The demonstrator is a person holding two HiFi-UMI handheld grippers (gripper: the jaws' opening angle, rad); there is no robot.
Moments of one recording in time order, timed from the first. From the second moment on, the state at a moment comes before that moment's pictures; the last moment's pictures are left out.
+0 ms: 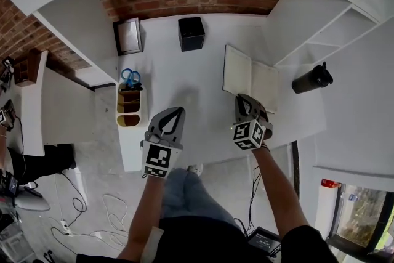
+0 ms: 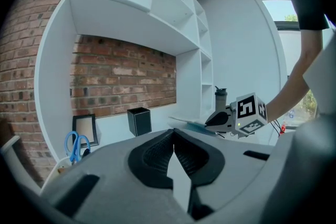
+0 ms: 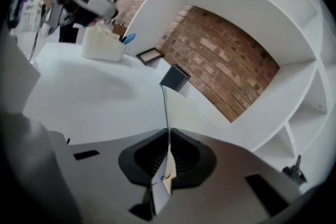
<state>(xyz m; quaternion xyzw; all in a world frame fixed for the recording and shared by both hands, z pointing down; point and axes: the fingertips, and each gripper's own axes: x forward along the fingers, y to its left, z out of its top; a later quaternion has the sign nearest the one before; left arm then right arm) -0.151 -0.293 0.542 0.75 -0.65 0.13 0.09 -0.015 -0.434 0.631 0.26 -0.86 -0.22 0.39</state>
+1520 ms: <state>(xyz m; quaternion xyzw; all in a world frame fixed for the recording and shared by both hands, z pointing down) -0.080 -0.336 0.558 0.81 -0.56 0.15 0.10 0.177 -0.482 0.690 0.57 -0.75 0.23 0.25</state>
